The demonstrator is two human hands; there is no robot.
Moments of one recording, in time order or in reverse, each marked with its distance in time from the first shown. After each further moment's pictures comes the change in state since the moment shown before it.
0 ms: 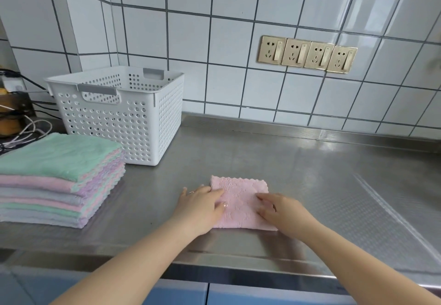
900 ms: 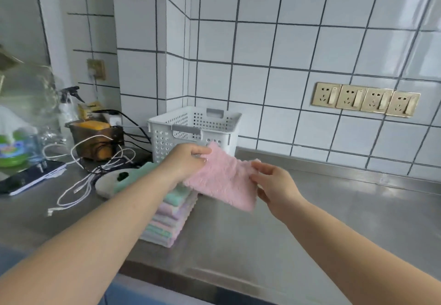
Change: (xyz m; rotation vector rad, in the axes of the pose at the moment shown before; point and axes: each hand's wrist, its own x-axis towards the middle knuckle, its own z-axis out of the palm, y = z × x) left_hand -0.045 -0.117 -0.193 -0.639 0.430 -0.142; right_hand 0.022 -0.206 -0.043 1.264 0.088 -0.134
